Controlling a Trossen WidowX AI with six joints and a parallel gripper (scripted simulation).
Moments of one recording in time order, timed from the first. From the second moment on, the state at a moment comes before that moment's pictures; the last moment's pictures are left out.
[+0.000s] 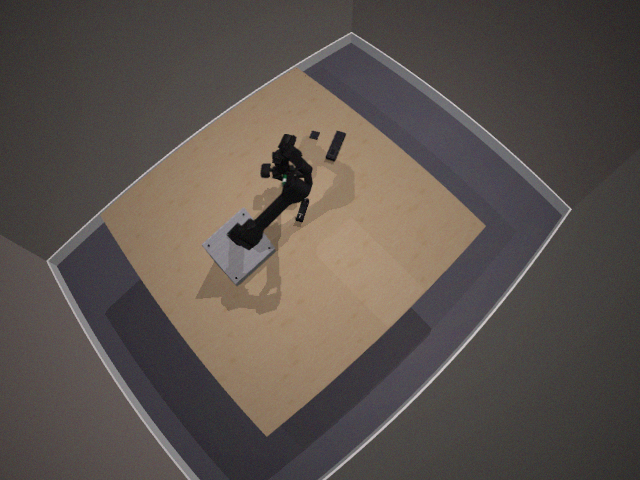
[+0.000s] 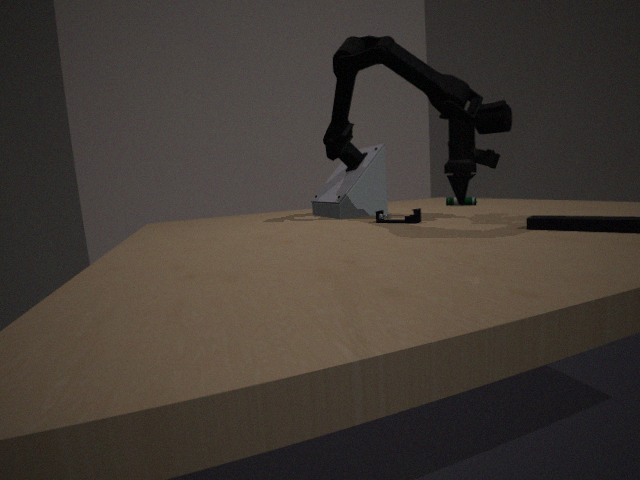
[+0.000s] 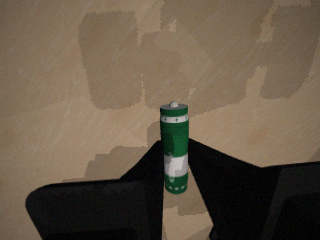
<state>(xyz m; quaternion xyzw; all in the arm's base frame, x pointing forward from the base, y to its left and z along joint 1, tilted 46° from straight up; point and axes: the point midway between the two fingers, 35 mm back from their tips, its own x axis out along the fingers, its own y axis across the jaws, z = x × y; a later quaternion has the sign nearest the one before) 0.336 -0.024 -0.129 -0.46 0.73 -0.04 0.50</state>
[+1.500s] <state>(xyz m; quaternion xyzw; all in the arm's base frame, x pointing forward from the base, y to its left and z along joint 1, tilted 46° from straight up) 0.288 -0.105 -0.005 -0.39 0.69 -0.10 0.60</state>
